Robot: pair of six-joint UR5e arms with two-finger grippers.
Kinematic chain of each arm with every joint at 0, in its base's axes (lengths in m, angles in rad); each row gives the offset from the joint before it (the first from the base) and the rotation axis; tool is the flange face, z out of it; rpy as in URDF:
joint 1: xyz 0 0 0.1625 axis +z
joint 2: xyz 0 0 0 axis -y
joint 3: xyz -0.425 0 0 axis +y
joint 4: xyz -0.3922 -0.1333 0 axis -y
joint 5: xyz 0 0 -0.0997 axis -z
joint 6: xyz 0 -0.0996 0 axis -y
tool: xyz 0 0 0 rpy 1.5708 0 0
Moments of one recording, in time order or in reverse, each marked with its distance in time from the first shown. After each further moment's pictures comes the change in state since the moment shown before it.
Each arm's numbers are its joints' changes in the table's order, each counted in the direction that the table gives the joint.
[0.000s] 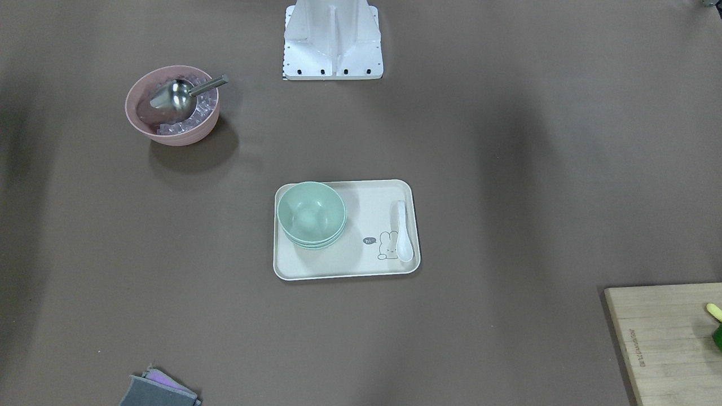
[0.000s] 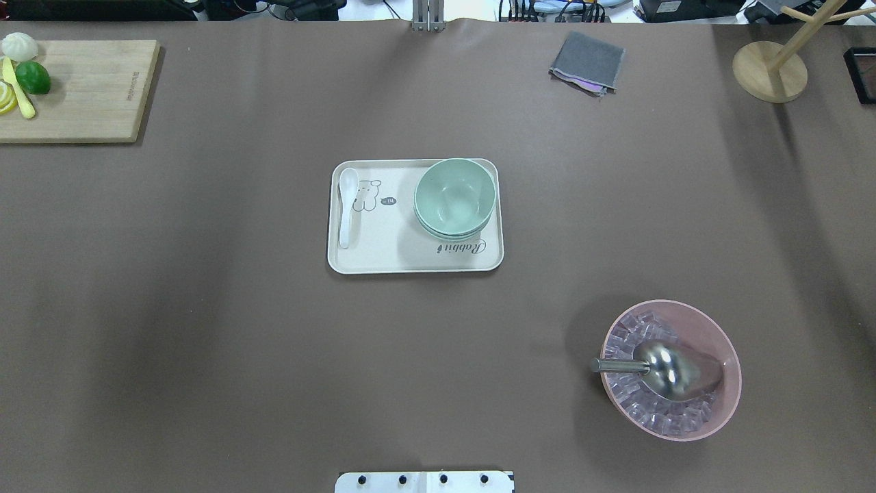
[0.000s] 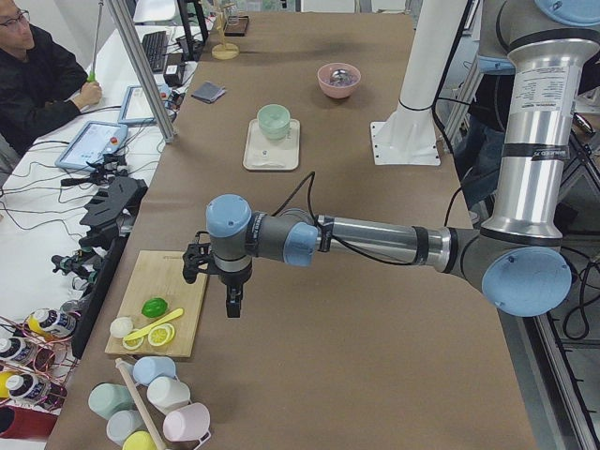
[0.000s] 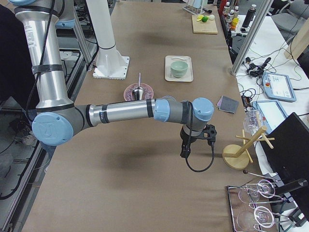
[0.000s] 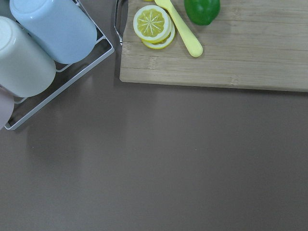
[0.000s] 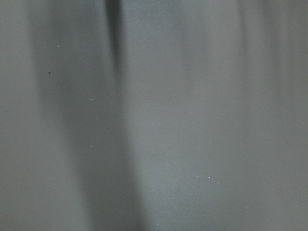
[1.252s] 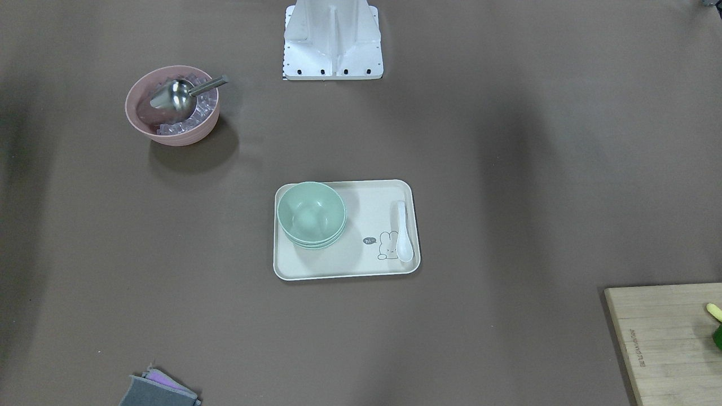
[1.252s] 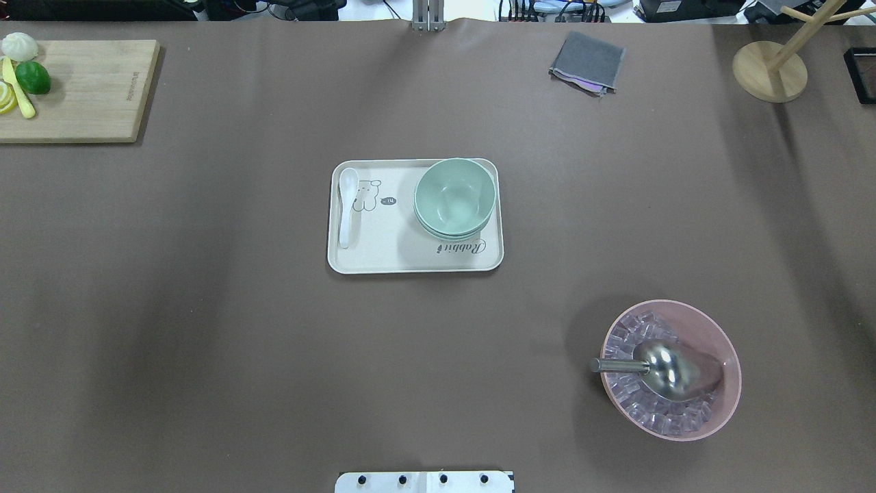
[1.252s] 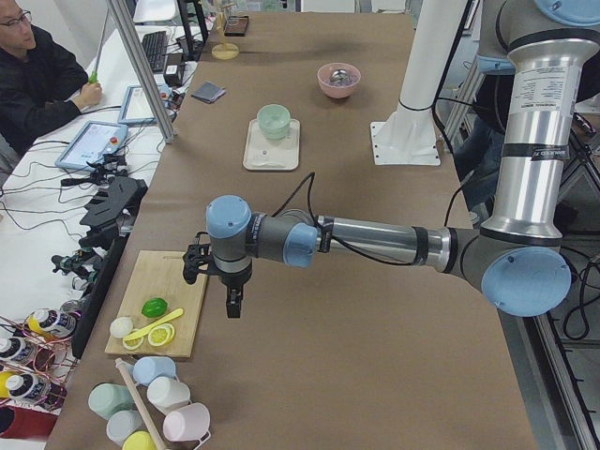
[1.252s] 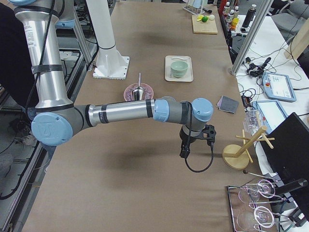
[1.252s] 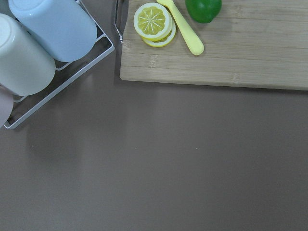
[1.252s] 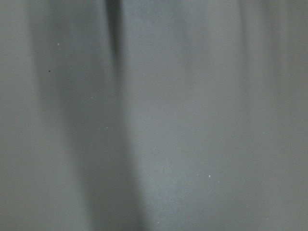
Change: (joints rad) left arm 0.002 0.000 -0.003 -0.001 0.000 0.002; right arm 0.000 -0.005 -0.004 0.000 0.001 -0.001
